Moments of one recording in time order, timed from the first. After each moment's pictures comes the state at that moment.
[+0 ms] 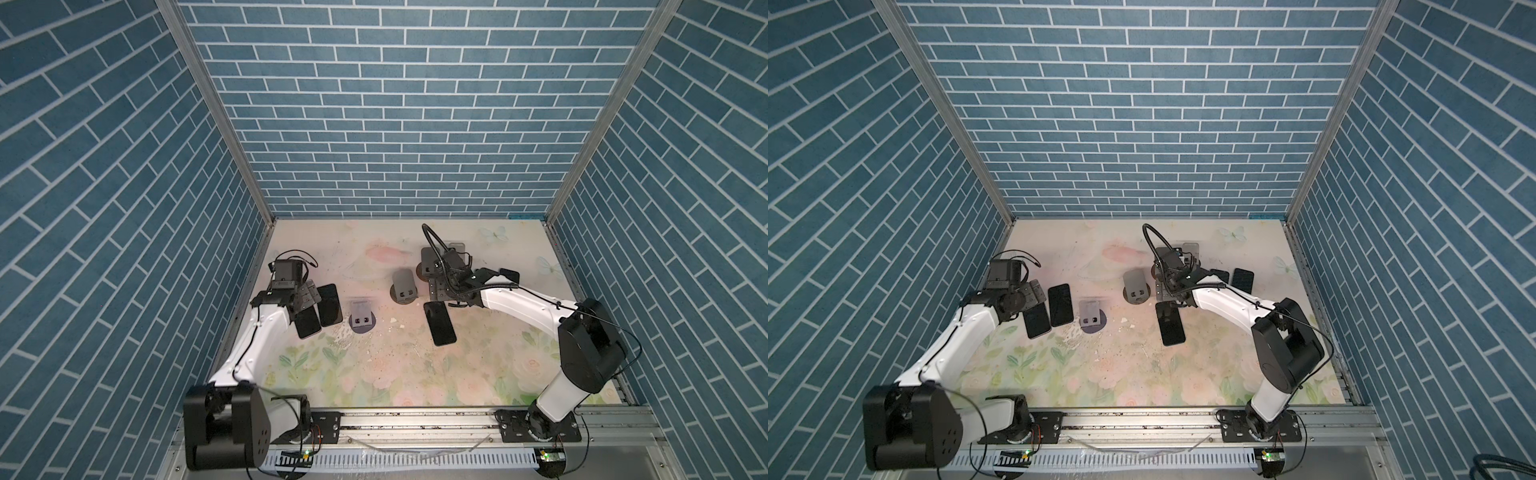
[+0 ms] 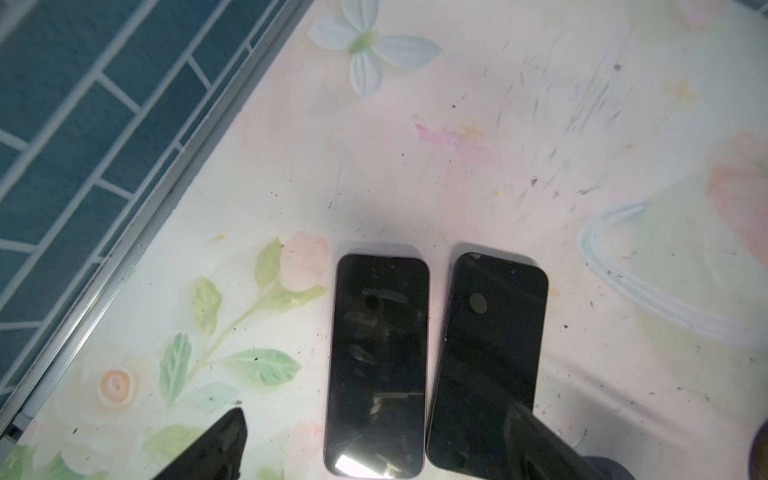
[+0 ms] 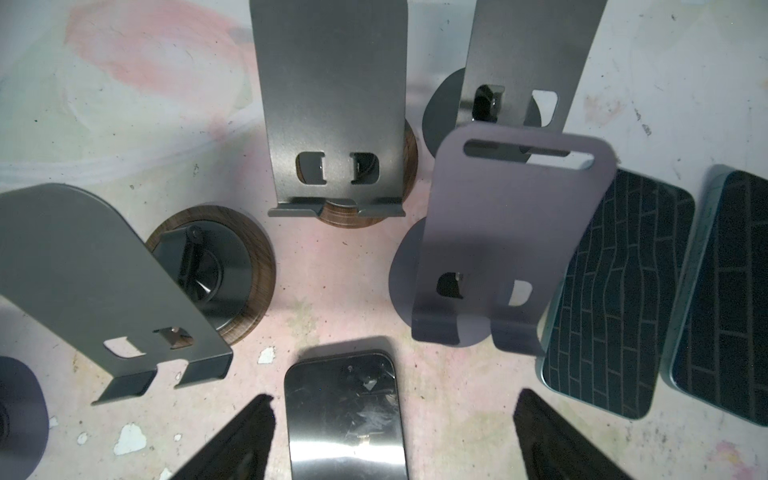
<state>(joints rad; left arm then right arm) 0.02 1.14 0.81 -0.60 -0.24 -0.45 0.73 1.67 1.18 -0.53 0.29 0.49</state>
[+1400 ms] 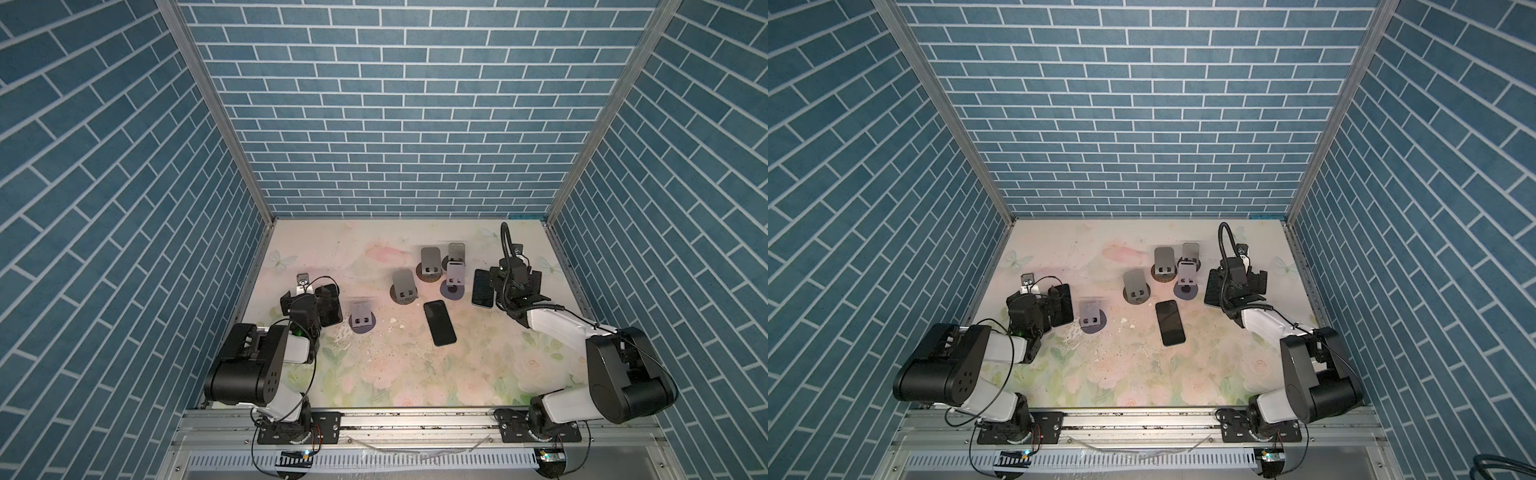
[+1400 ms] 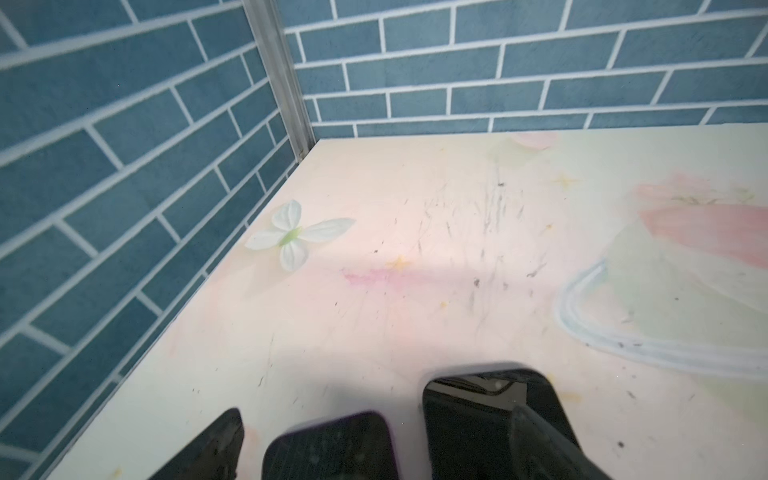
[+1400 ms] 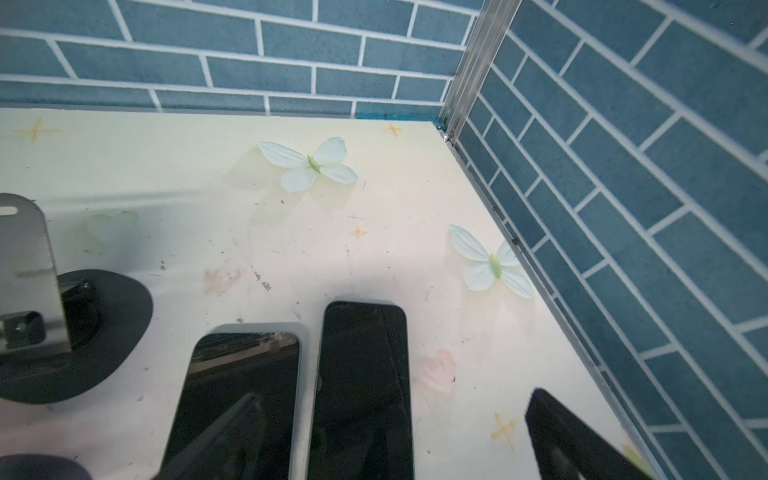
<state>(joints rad) -0.08 1.53 0.29 0.91 -0.34 0.02 0.31 1.44 0.70 0.19 0.60 0.06</state>
